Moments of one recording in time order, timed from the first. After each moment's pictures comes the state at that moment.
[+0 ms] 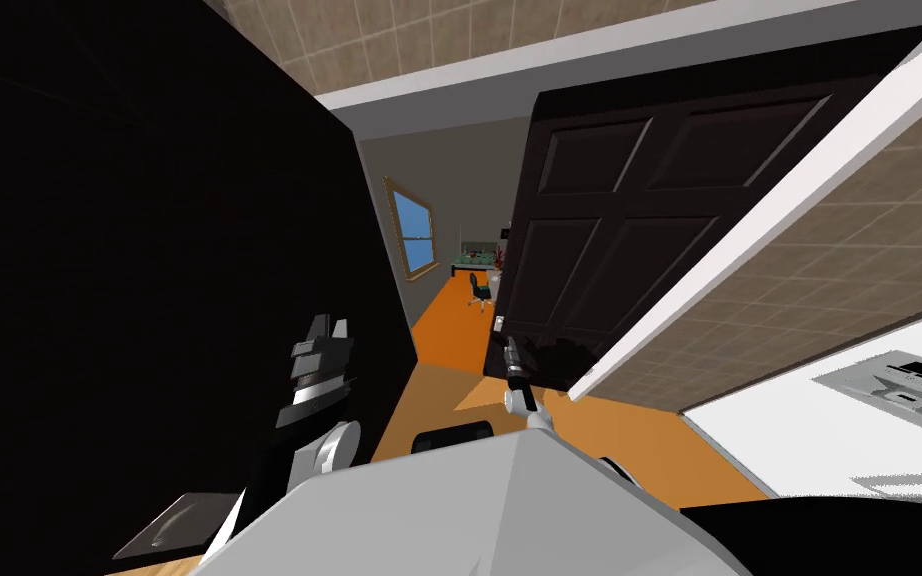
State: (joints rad) arm -0.09 -0.14 -0.03 -0.75 -0.40 -0.79 0.13
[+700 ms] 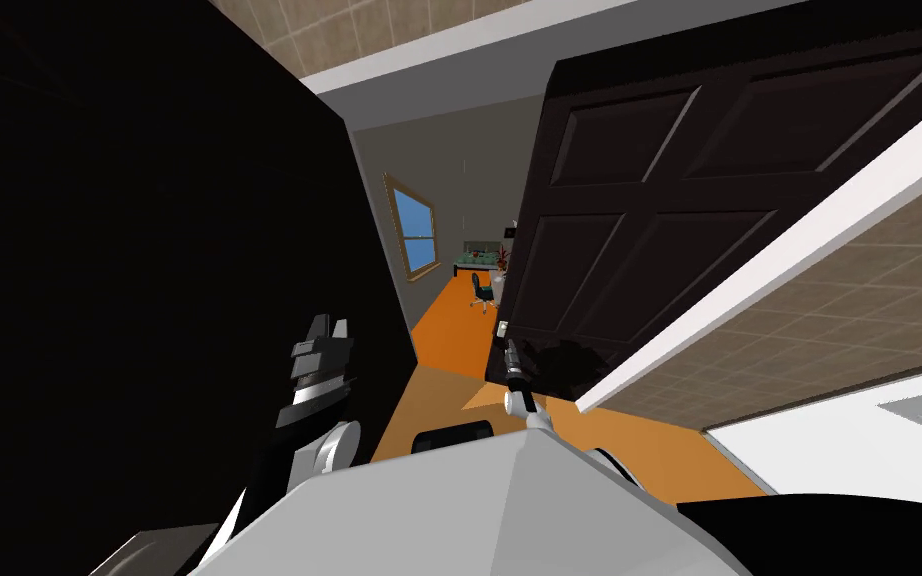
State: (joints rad) arm -0.12 -0.14 -0.03 -0.65 -0.42 -0.81 0.15
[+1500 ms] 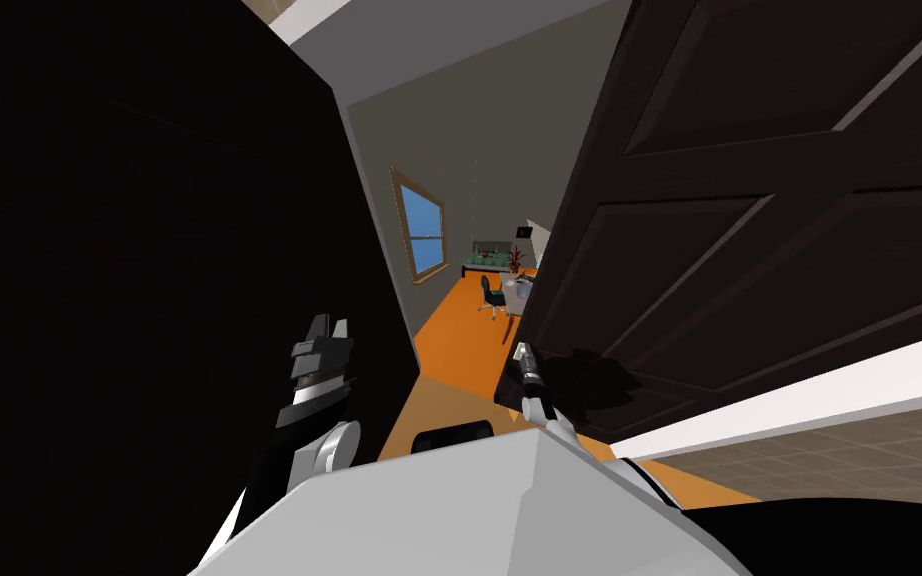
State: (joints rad) arm -0.07 -0.25 -0.06 -0.63 -0.44 -0.82 0.05
